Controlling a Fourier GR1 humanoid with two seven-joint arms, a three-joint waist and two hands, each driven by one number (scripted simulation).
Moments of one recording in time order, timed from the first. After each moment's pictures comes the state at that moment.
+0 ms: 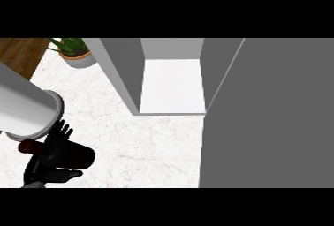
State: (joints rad) left arm -0.19 0.28 0.35 -0.58 0.05 -0.49 -0.69; right arm 0.08 -0.04 0.05 -2.41 -0.15 0.19 0.43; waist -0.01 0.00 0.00
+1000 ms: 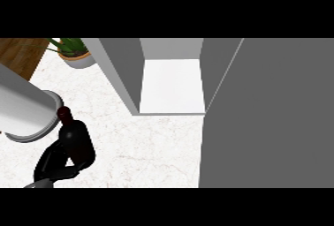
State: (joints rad) left arm -0.27 0.29 0.31 -0.39 0.08 -0.54 -0.76; right arm 0.10 -0.04 0.01 -2.40 -0.17 0.21 0.39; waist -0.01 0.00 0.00
